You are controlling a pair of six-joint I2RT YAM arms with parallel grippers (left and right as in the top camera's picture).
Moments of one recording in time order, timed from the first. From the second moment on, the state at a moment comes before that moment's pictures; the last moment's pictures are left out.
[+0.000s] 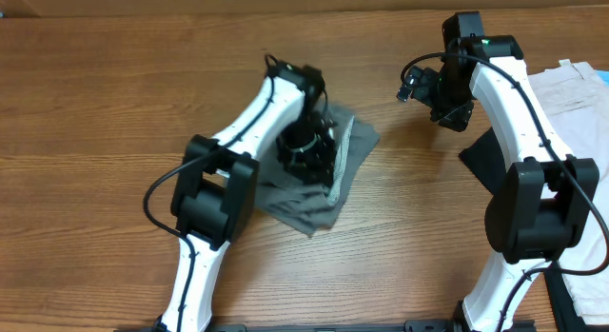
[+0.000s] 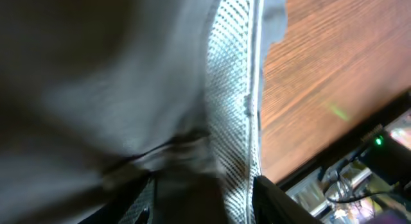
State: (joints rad) left arm -0.49 2.31 1.85 -1.38 0.53 -0.01; right arm 0.05 2.03 1.77 -1.12 -0.15 0.54
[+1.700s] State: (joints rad) left arm -0.56 2.41 1.99 -0.93 0.52 -0.19; right arm 0.05 2.03 1.77 -1.12 -0.15 0.54
